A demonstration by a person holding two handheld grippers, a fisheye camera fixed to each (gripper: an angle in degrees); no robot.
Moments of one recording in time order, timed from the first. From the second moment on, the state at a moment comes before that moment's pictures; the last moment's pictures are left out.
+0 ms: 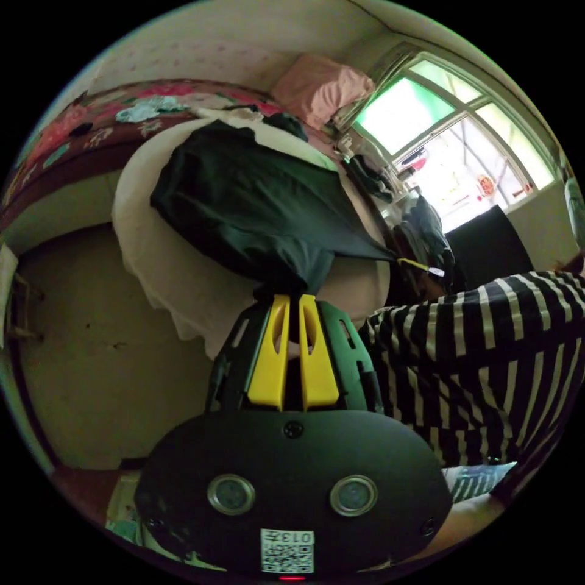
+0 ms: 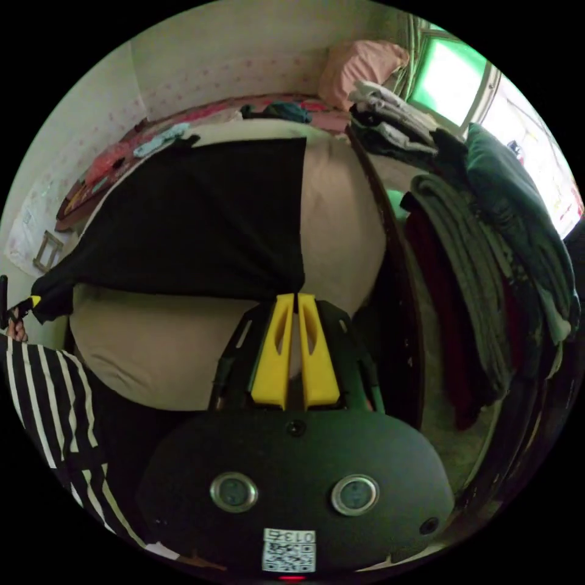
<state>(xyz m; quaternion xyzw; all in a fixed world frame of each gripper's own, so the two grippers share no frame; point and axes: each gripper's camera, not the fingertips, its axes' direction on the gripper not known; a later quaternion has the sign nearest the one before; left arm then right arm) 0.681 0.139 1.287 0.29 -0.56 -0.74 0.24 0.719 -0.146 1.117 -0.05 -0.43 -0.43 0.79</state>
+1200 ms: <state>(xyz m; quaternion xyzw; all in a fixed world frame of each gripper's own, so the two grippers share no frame) 0.494 0.365 1.029 0.16 -0.48 -0.77 0.39 0.454 -0.296 1.096 -0.08 -0.44 -0.42 0.79</state>
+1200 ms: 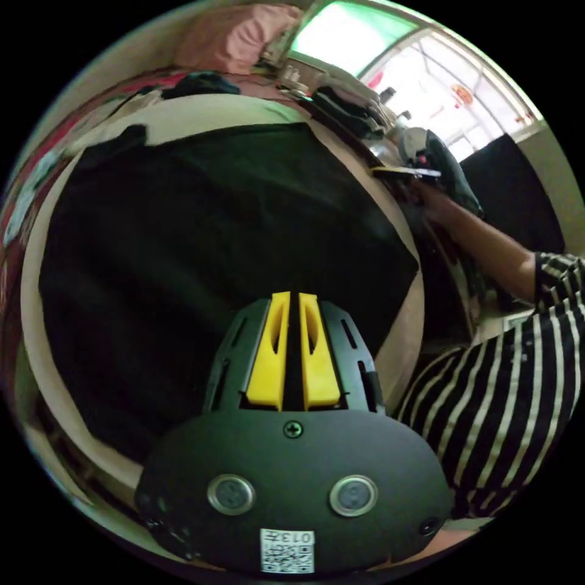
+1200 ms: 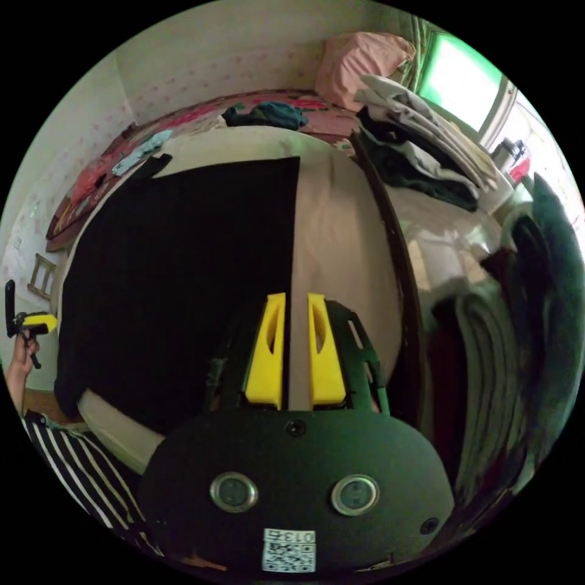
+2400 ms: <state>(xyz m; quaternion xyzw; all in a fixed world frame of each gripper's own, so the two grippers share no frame) 0.273 0.500 0.825 0.07 -0.53 -0.74 0.41 0.299 -0.354 1.034 0.08 -0.37 -0.51 0.78</state>
